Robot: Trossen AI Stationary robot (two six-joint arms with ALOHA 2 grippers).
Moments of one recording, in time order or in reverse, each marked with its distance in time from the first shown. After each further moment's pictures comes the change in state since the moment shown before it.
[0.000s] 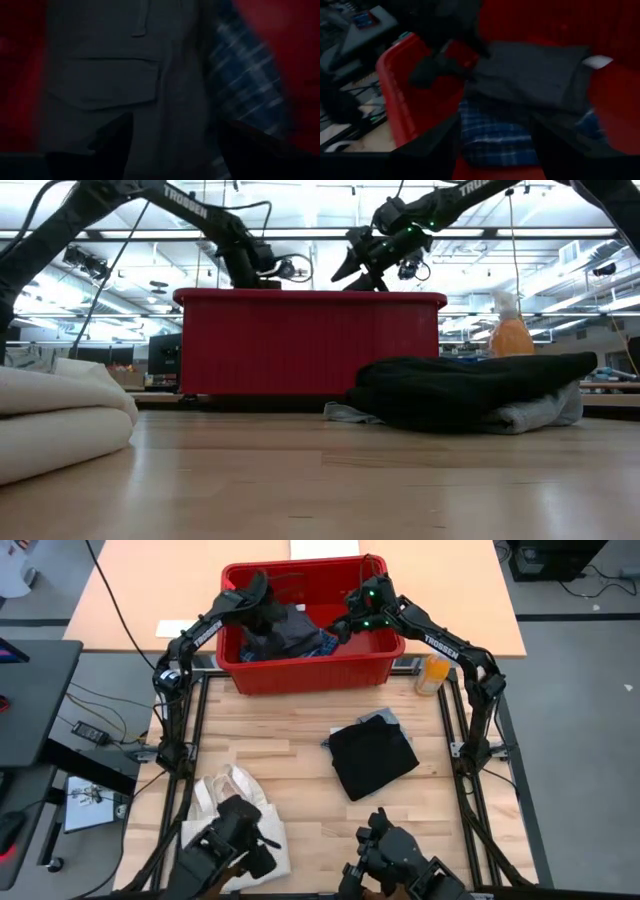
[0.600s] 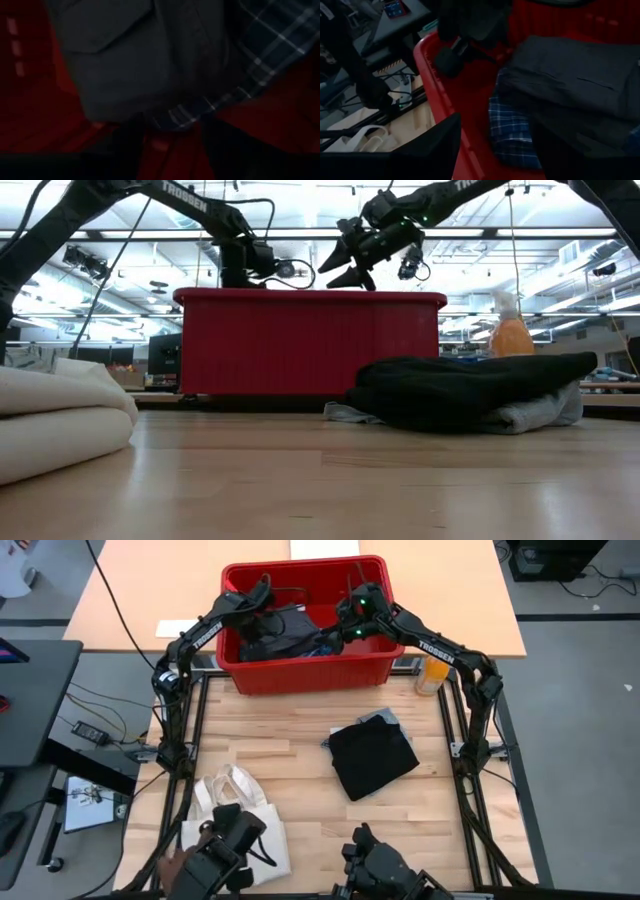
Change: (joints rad) left arm -0.028 -0.020 0.000 -0.210 -0.290 0.336; right arm 0.077 0.004 0.000 0.012 -0.048 -0.004
